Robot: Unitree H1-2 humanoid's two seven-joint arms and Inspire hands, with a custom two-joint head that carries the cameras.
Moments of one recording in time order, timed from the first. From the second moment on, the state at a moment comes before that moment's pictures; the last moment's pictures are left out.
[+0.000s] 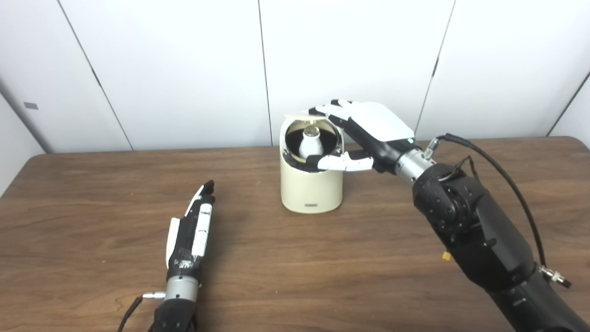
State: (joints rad) left arm -0.10 0.01 0.03 -0.01 0.11 0.04 0.06; right arm -0.61 -0.36 0.38 -0.16 -0.78 0.22 0.36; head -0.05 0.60
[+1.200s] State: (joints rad) left arm -0.10 0.00 0.02 -0.02 0.10 0.05 0.08; right arm -0.52 -0.37 0.39 -0.21 -0.97 0.12 0.40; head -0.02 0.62
